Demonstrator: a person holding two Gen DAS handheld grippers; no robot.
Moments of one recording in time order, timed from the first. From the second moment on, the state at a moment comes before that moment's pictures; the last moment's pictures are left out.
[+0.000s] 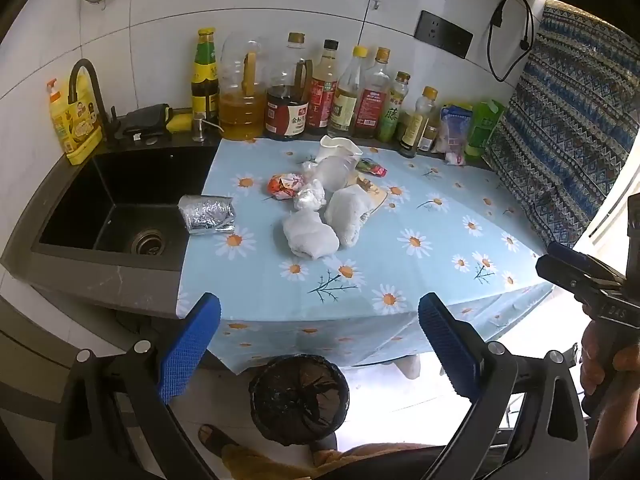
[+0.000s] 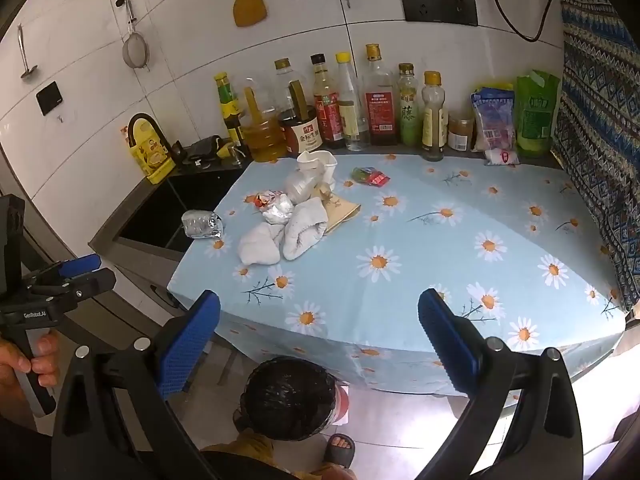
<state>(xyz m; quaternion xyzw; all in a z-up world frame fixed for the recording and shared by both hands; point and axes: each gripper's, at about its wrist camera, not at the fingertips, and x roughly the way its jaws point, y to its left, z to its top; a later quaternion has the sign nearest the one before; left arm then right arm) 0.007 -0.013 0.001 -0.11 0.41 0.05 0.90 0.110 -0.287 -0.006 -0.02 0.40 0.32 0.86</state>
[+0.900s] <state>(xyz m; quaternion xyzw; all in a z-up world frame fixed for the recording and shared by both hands) -0.005 -0.020 0.012 -0.12 0.42 0.07 0.90 0.111 -0.281 -0.004 -0.03 0.39 0.35 0.85</state>
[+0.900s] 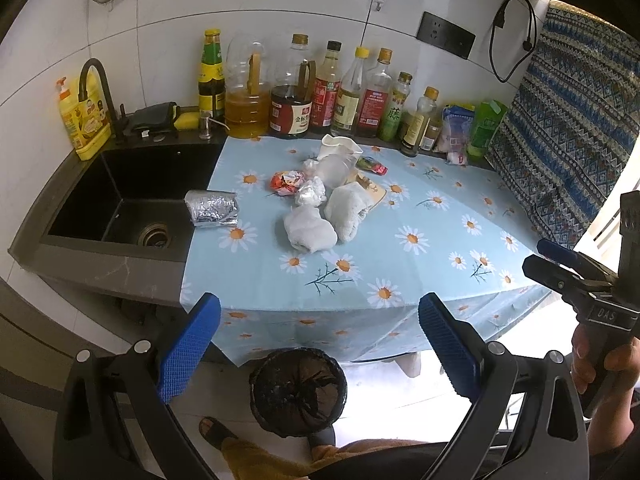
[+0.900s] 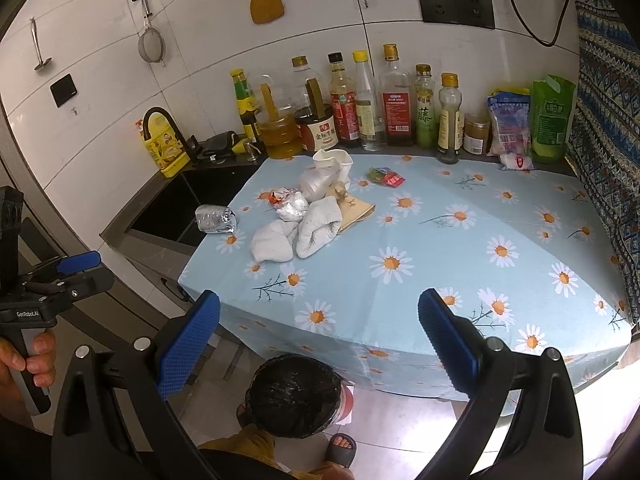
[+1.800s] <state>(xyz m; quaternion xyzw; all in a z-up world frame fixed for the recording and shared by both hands) -0.012 -0.024 0.014 -0.11 0.42 0.09 0.89 0.105 -0.279 -0.007 -0.03 0.40 0.37 0.84</state>
